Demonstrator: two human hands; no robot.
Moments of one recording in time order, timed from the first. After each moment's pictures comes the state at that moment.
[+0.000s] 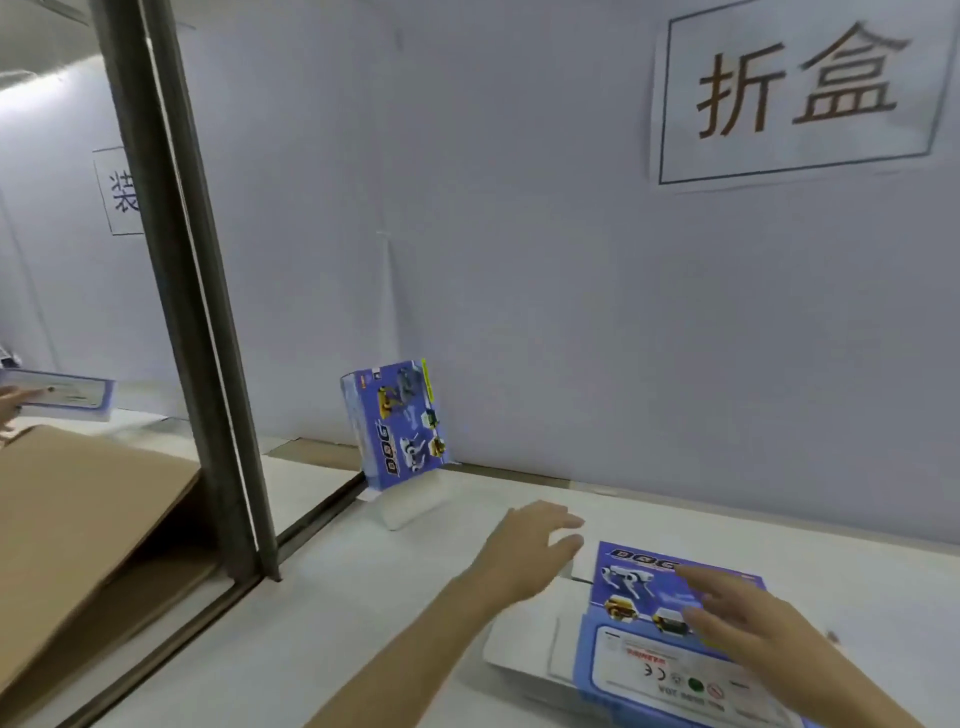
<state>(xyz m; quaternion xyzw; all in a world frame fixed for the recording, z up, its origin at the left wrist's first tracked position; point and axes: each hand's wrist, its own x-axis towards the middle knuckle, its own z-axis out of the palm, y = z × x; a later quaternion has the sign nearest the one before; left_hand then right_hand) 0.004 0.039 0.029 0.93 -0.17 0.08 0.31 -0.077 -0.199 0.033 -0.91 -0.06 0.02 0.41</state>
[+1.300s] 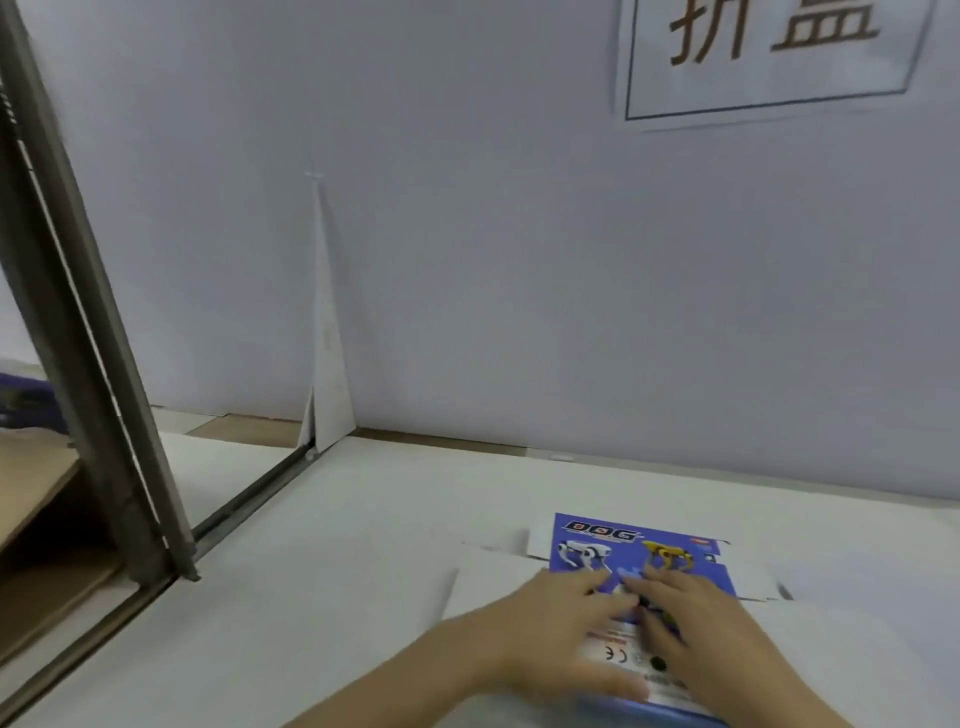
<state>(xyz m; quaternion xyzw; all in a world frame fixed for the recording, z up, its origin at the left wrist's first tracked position) -0.028 -0.001 0.000 0.89 -0.38 -0.14 0.18 -0.057 -0.189 -0.010 -0.99 -0.08 -0.03 0.10</state>
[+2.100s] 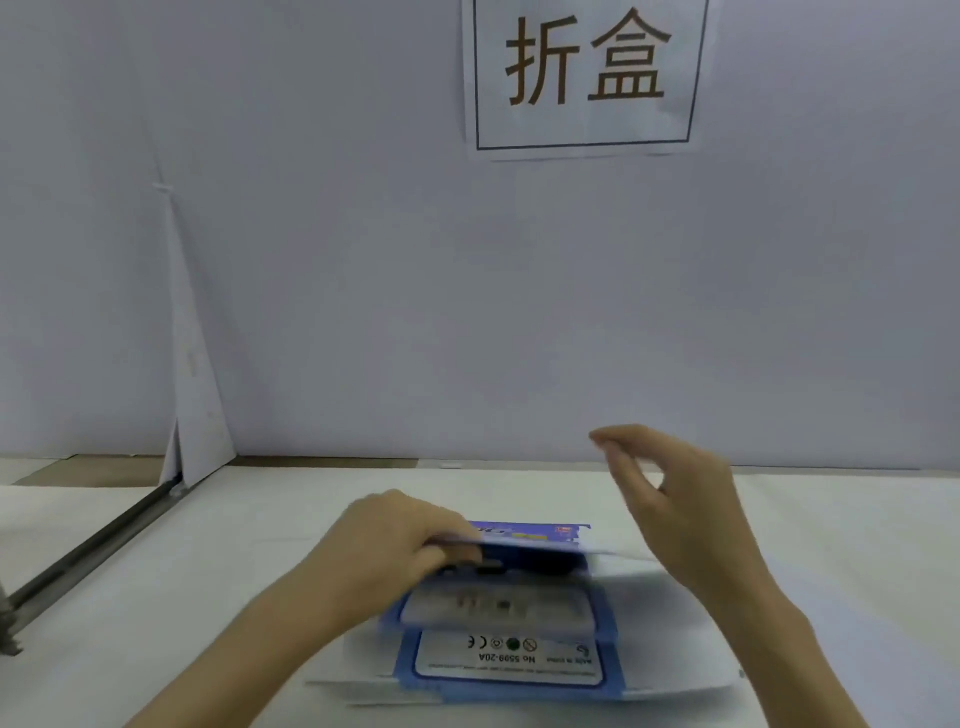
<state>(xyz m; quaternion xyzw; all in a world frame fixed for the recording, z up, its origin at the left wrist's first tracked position) -0.045 0.006 0.084 0.91 -0.35 0.13 0.16 -0.101 -0.237 0.098 -0.84 -0.06 -0.43 0.32</state>
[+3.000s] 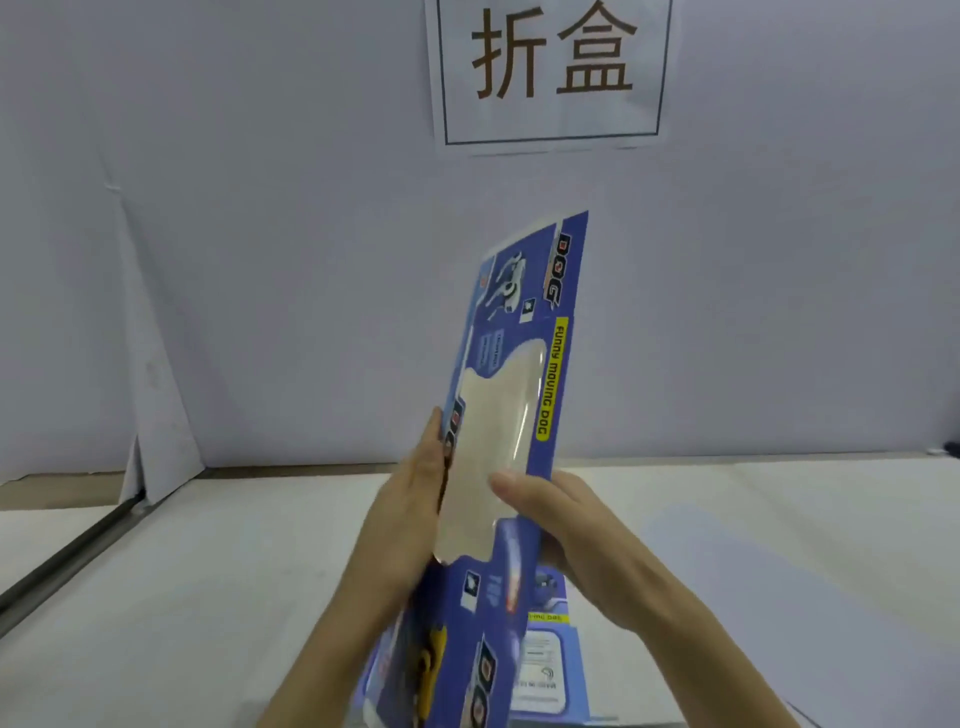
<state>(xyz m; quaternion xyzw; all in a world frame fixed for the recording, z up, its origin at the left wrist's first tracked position) -0.053 -0.044 0.083 0.73 -0.18 0.07 0.66 -0.101 -0.190 0.096 -0.71 -0.14 -0.02 0.69</state>
